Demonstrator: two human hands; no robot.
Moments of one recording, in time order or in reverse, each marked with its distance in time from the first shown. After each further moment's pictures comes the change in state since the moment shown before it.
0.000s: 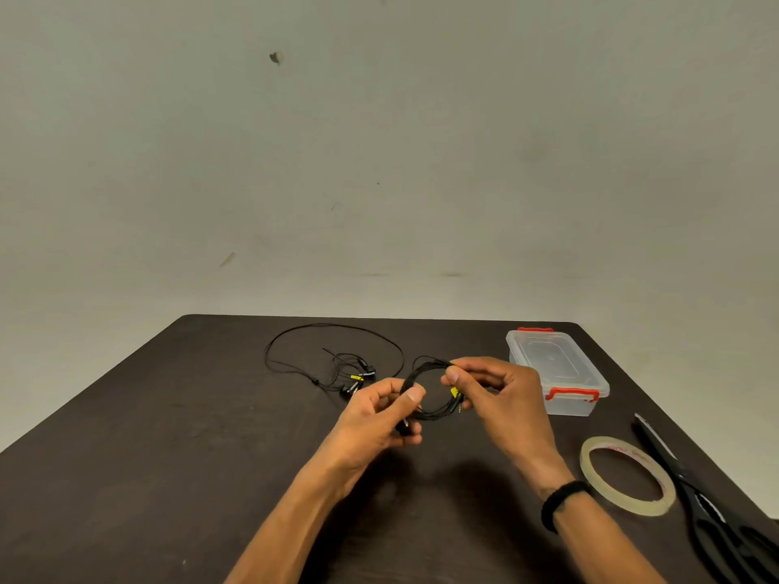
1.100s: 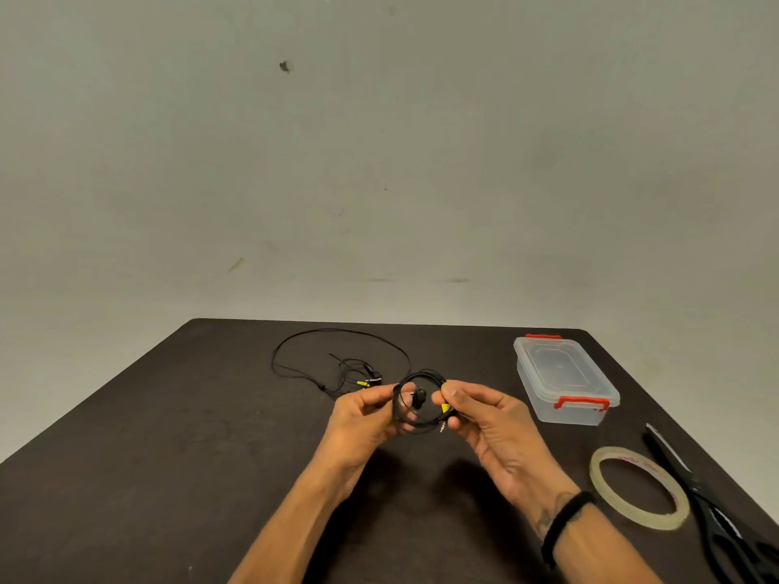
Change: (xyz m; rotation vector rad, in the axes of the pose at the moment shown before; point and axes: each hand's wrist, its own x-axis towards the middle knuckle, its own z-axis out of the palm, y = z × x) left_hand 0.008 -0.007 -0.015 -0.100 0.143 0.060; right_hand -0.010 -0.007 0.020 0.657 -0.019 0.497
